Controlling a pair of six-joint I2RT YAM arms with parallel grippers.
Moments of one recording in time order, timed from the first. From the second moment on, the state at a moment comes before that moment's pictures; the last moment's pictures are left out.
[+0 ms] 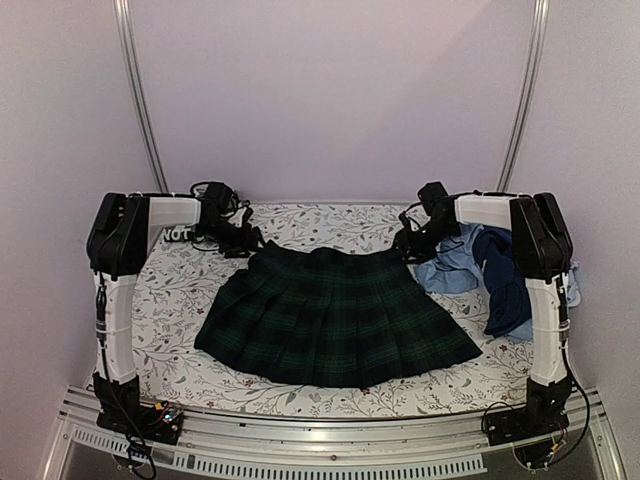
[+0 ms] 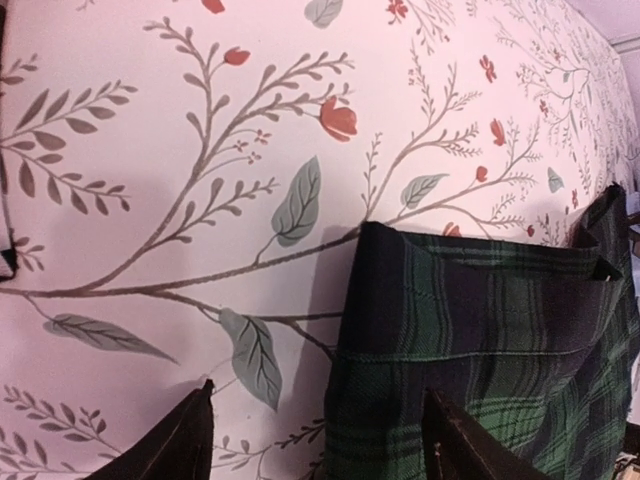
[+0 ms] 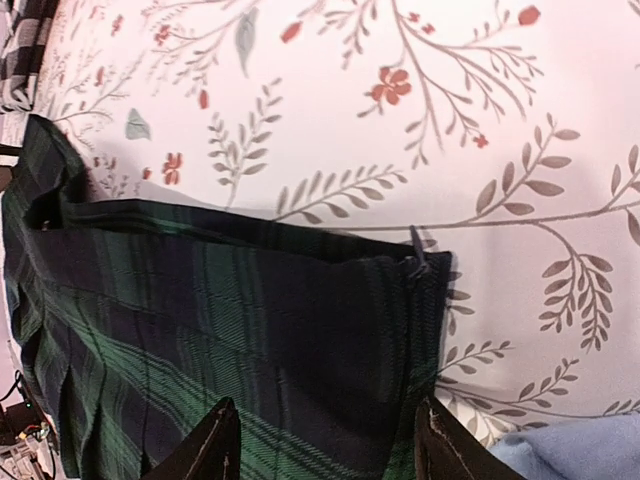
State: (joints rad) left arm -0.24 2.24 1.64 -0.47 0.42 -0.24; right arm 0.32 2.24 1.71 -0.61 -0.44 0.25
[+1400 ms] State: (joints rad) left arm -0.19 1.39 1.43 -0.10 0.62 -0.18; right arm 0.36 1.61 1.75 -0.21 -0.59 0.19
